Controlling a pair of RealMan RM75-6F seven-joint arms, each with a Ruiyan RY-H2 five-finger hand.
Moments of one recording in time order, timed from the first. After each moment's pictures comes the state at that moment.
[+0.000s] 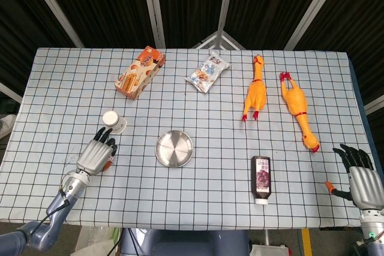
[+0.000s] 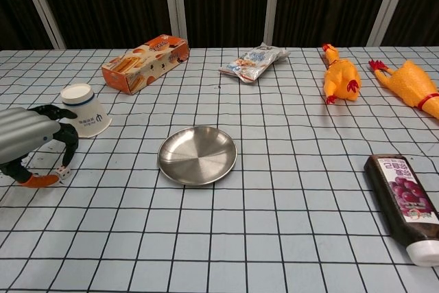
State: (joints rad) left arm -0.49 -1.55 -0.01 -1.29 1.40 1.07 0.41; right arm 0.08 -1.12 0.07 -1.58 -1.38 1.36 0.08
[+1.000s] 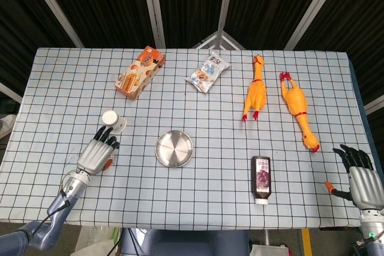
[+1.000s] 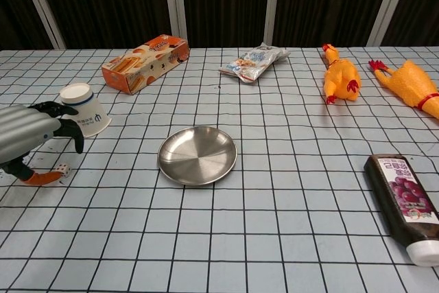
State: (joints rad) left arm -0.48 -1.58 -0.01 -1.24 1.44 1.10 0.37; right arm 0.08 -1.12 0.08 -1.58 -1.37 1.35 0.08
